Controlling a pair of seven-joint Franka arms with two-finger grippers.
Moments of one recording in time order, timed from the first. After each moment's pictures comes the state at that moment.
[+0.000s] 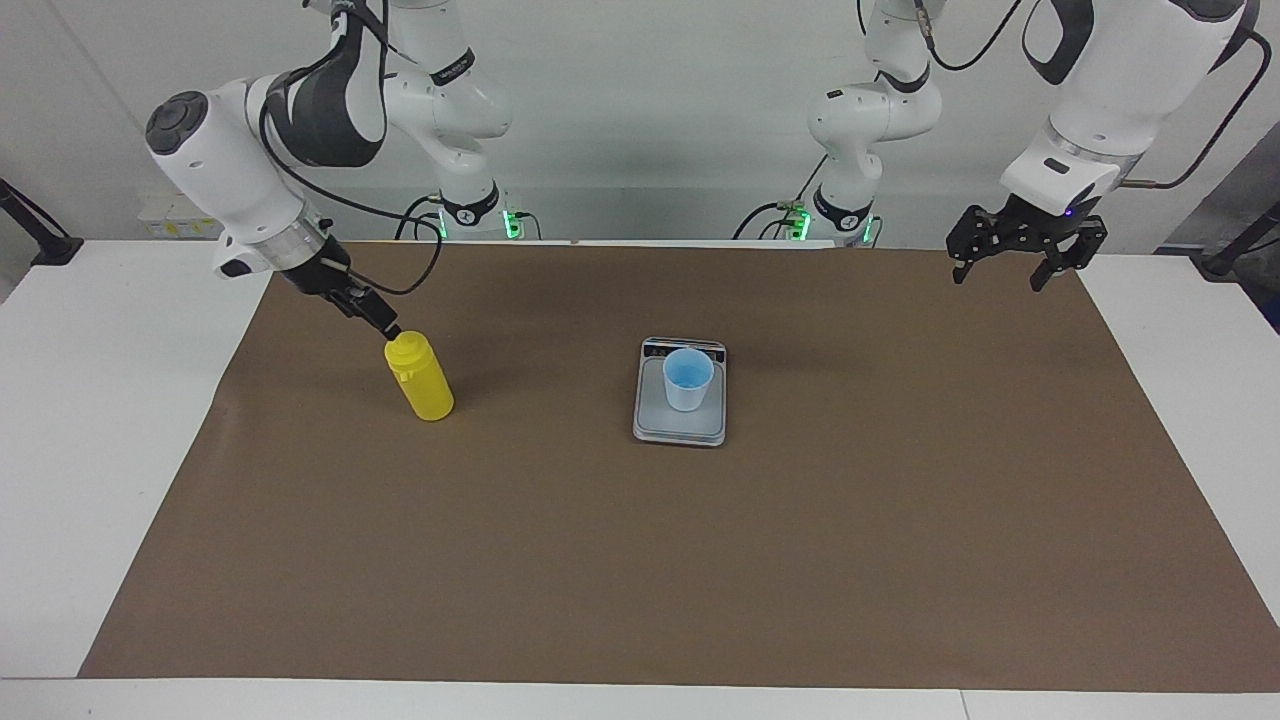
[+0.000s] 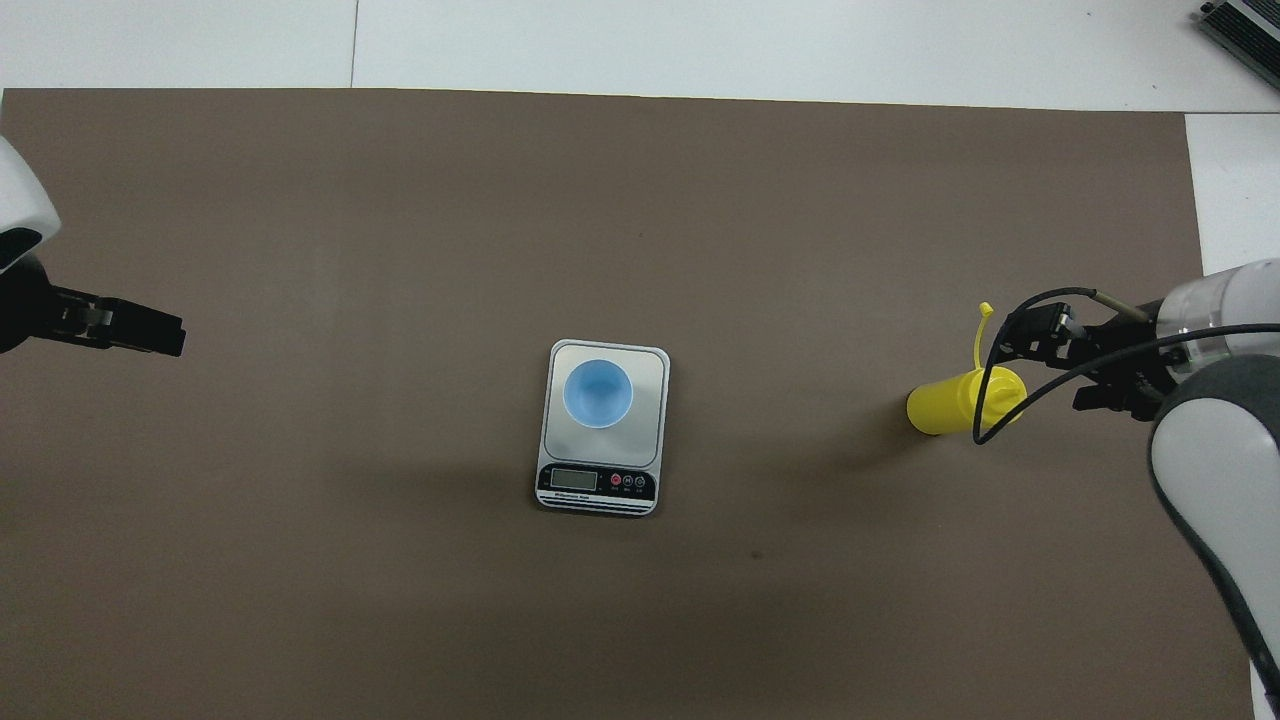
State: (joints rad) left arm 0.13 -0.04 -0.23 -1.63 0.01 1.60 0.10; right arm -0.07 -0.08 0.07 -1.92 0.13 1.84 0.41
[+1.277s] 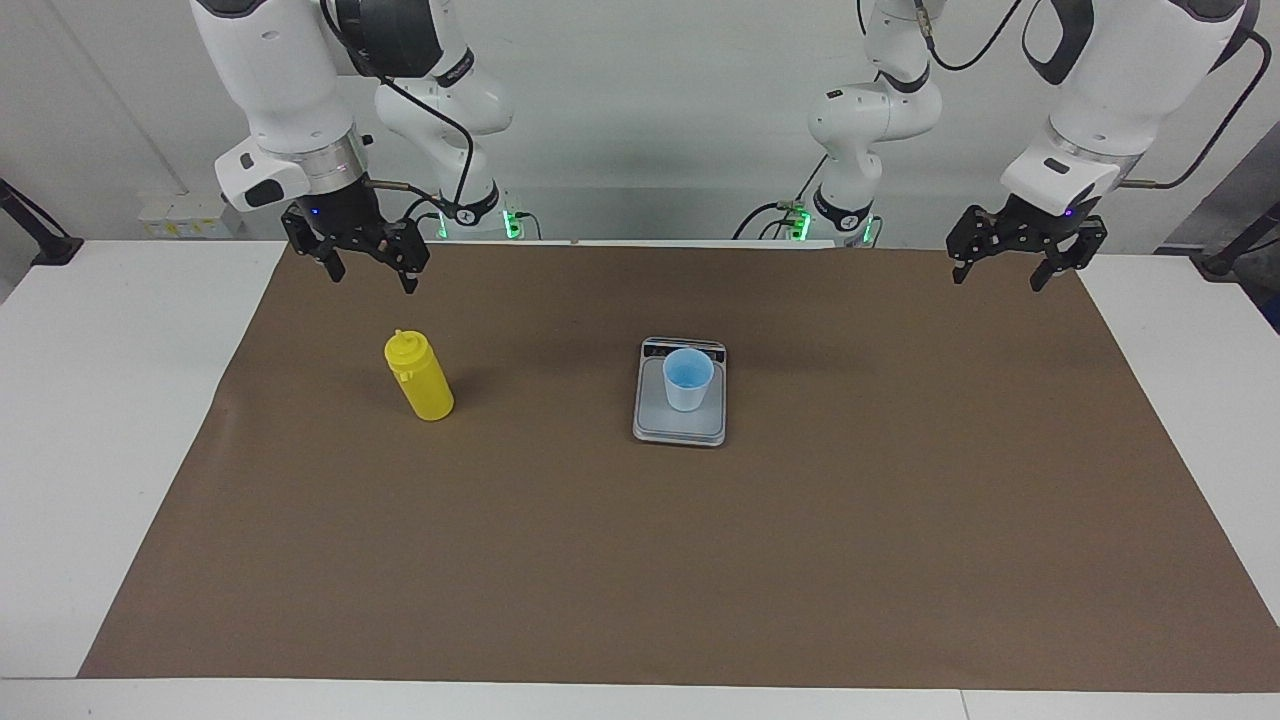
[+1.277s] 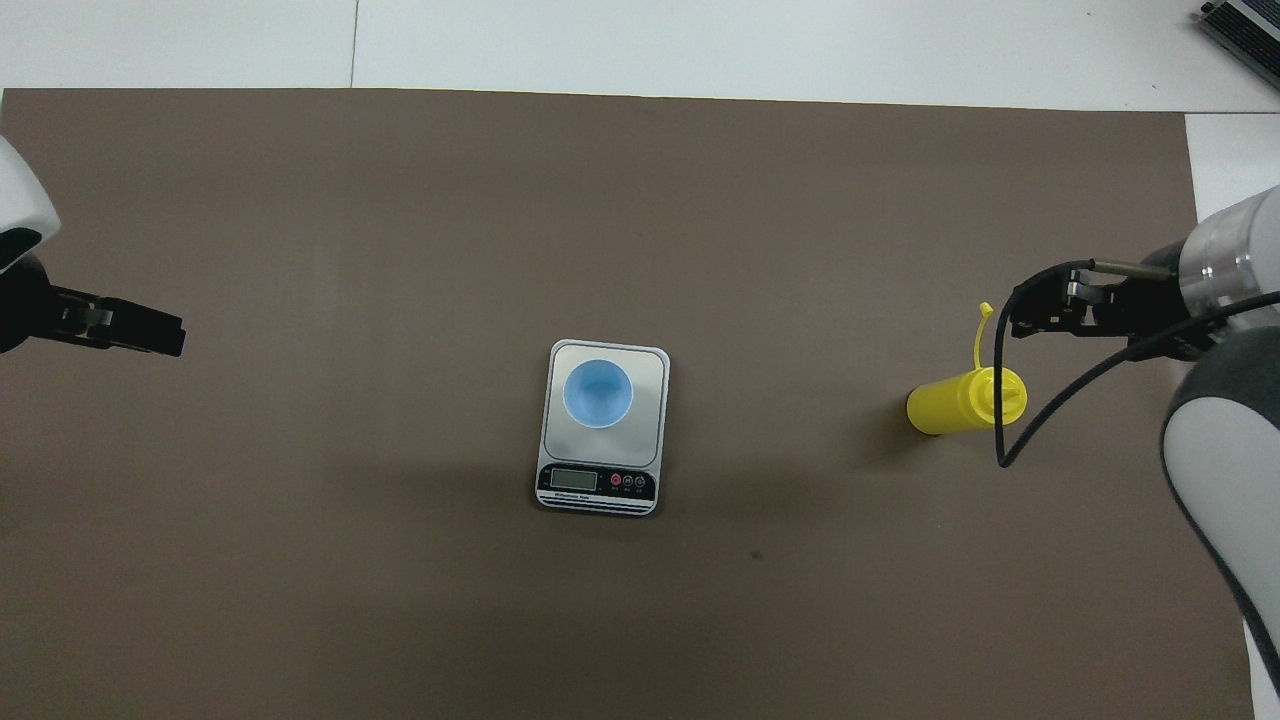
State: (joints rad) left arm 0.13 -0.04 -0.23 -1.63 0.01 1.60 0.10; right arm 0.02 -0.01 0.06 -1.63 -0.03 1.61 0.25
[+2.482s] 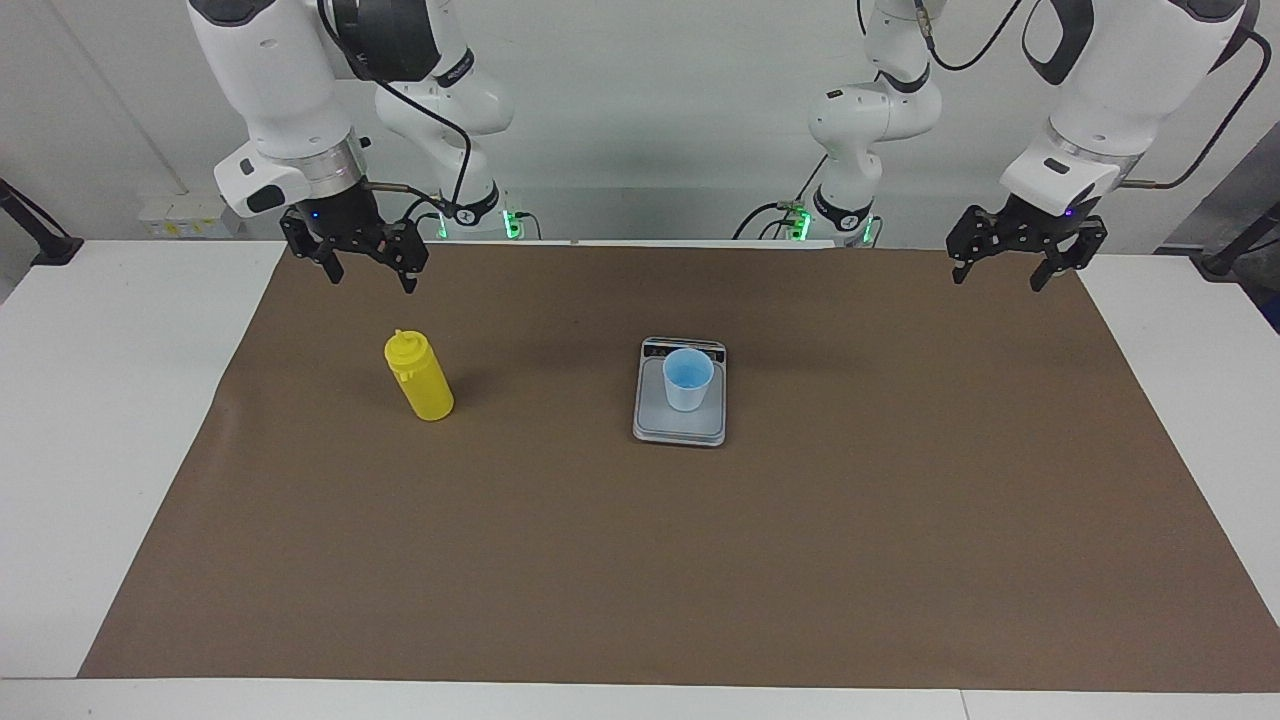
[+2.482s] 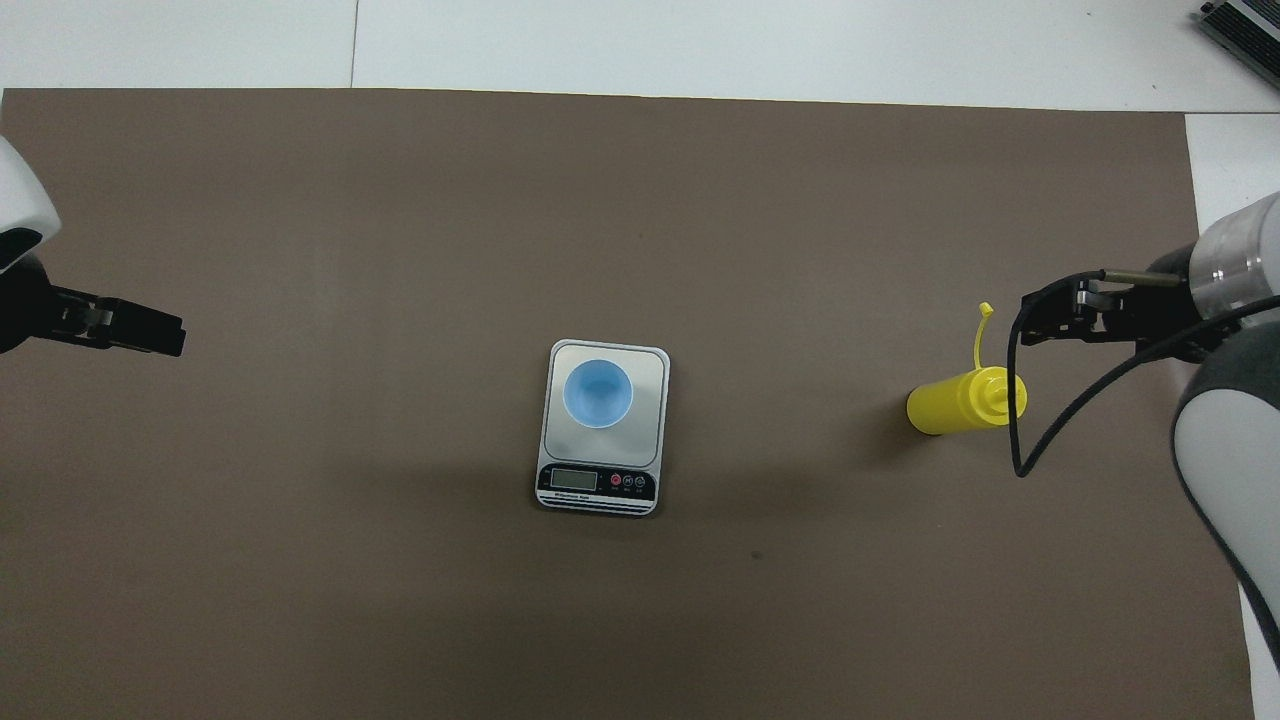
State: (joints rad) left arm 0.13 -0.04 -0.23 -1.63 0.01 1.60 0.10; right arm 0.02 -0.01 0.05 -1.63 -0.03 1.60 0.21
